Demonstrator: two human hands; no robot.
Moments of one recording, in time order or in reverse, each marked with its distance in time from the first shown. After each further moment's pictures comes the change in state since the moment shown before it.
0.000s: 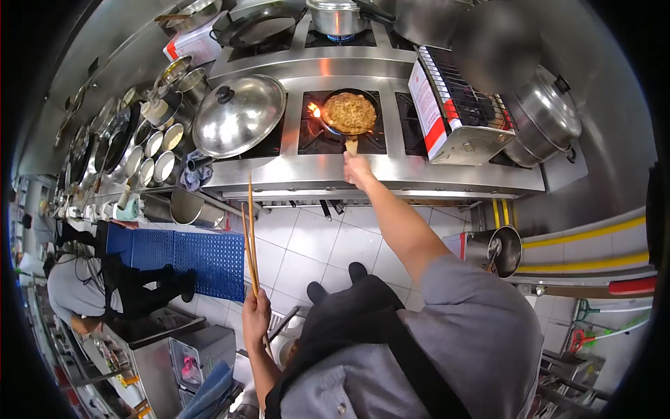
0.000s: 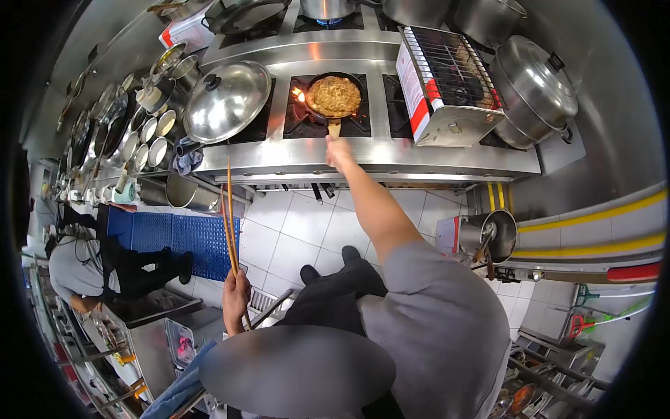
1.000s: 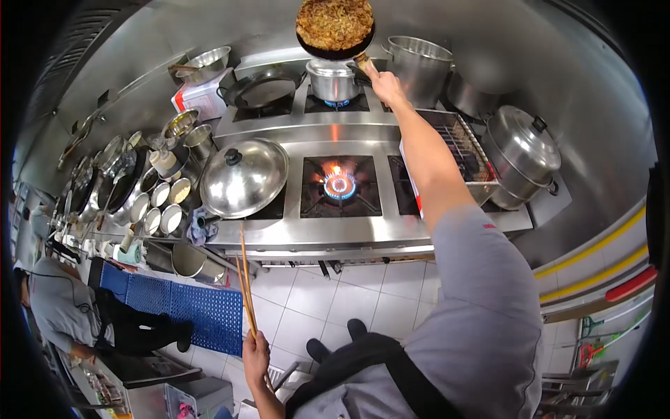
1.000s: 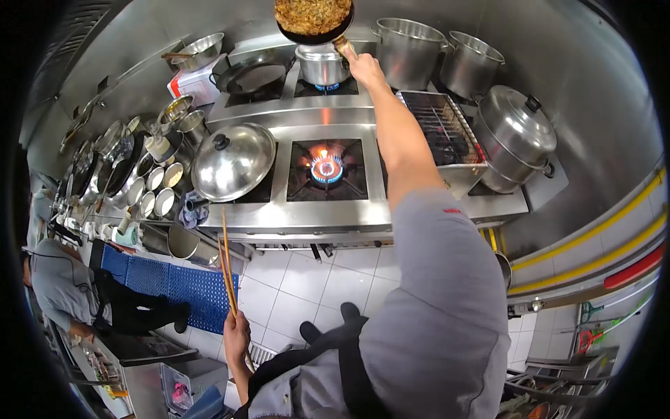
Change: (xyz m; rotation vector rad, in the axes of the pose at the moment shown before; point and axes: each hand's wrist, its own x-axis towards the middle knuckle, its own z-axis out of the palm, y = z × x) left_hand 0.021 0.015 -0.013 0.049 0.102 0.077; right_hand 0.024 -0.401 -0.027 -0.852 0.487 -0.783
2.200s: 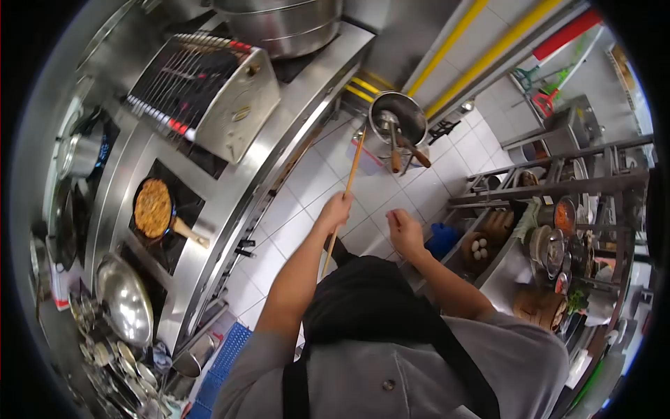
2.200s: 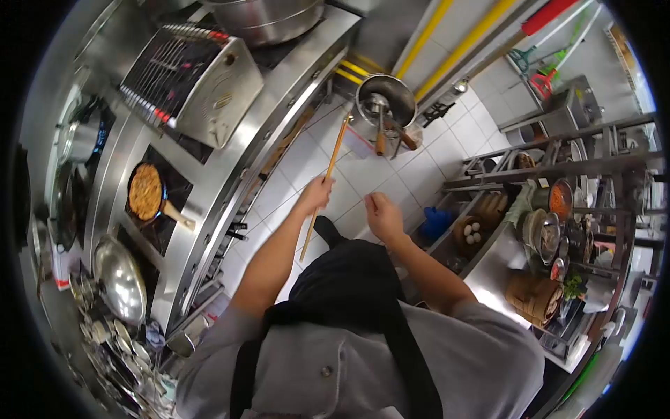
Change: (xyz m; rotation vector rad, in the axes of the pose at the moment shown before) left_hand 0.005 -0.050 0.559 0.558 -1.493 0.020; right_hand -0.666 0.244 -0.149 -0.141 0.425 0.804
